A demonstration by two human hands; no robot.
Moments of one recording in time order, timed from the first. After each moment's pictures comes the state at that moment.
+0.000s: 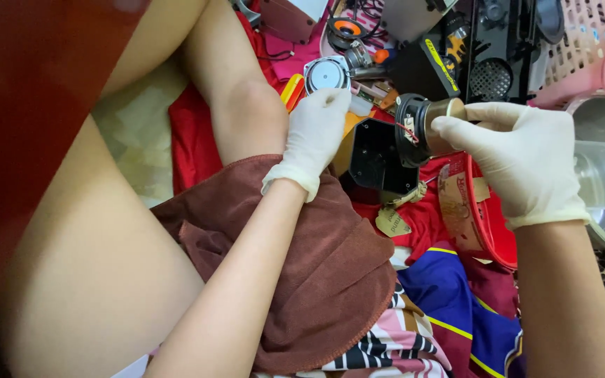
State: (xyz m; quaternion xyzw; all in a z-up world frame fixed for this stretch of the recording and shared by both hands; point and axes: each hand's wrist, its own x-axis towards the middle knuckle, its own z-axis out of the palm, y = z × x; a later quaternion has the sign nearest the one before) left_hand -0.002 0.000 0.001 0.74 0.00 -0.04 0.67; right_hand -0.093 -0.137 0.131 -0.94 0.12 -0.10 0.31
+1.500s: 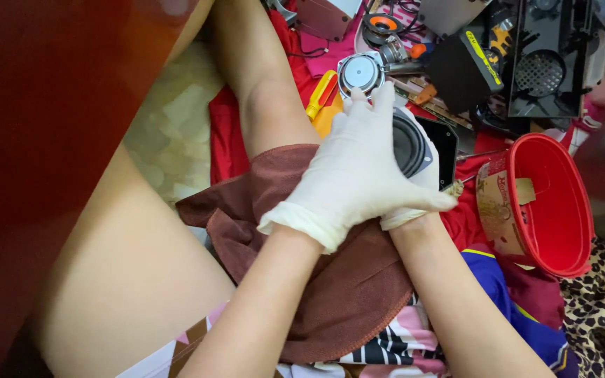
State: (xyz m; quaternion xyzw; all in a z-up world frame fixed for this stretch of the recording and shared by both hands) left_hand -0.072 0.032 0.078 0.86 -0.21 0.02 0.47; right_hand -0.066 -0.068 0.026 -0.16 0.14 0.15 0.96
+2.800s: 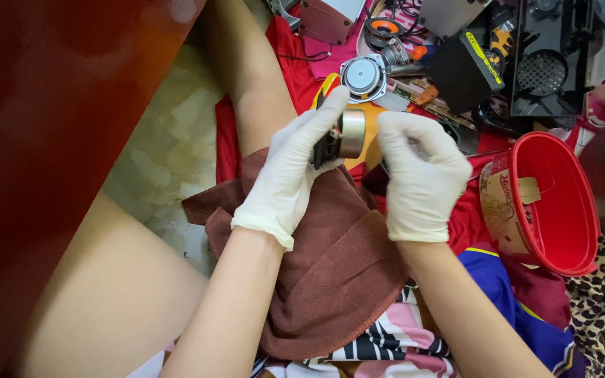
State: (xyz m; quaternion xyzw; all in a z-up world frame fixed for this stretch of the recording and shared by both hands) left_hand -0.079 0.068 0.085 0.49 0.14 -0.17 0.84; right_hand -0.107 -0.052 0.061 -0.77 0.04 -0.28 0.58
